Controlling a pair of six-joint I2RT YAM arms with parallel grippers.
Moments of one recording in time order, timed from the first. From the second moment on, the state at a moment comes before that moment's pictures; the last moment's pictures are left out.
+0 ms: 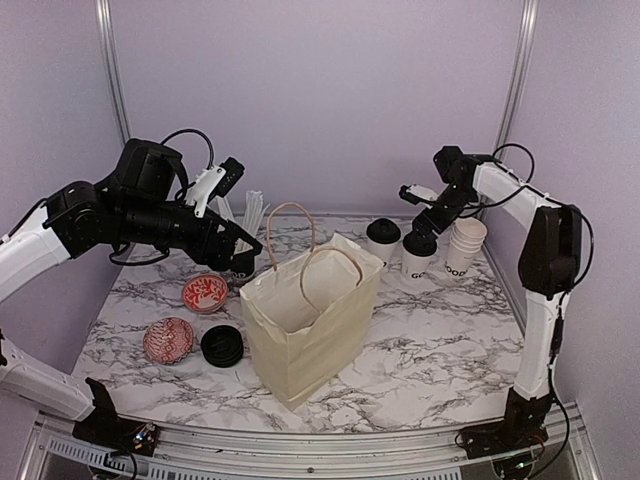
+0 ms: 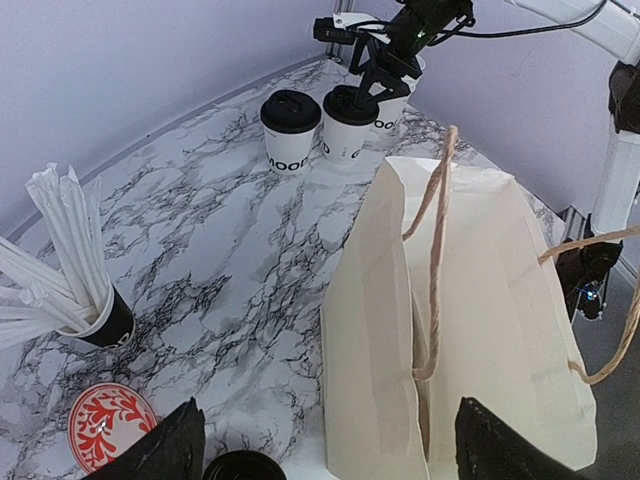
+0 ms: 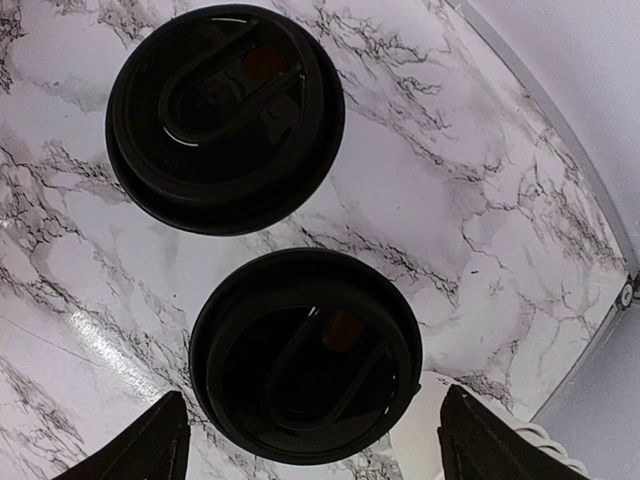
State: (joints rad) left arm -0.85 1.24 1.38 -0.73 0.09 -0.13; right arm 0.20 2.08 2.01 -1.08 -0.15 -0.57
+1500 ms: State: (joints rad) left arm -0.85 1.28 1.41 -0.77 0.18 -0.14; right arm 0.23 1.86 1.71 -1.11 -0.18 -0.58
